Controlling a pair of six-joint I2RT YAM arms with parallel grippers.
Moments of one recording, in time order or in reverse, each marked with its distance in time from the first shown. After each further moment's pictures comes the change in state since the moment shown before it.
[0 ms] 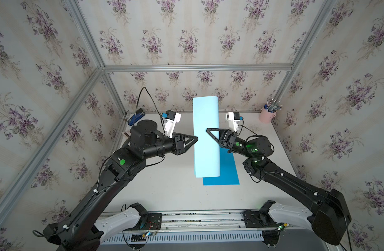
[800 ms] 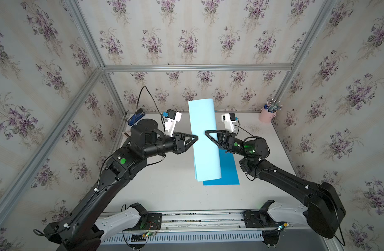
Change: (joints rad) left arm 0.000 0.010 0.009 0.006 0.004 0.000; right arm 0.003 0.078 -0.017 0.191 -0.076 0.130
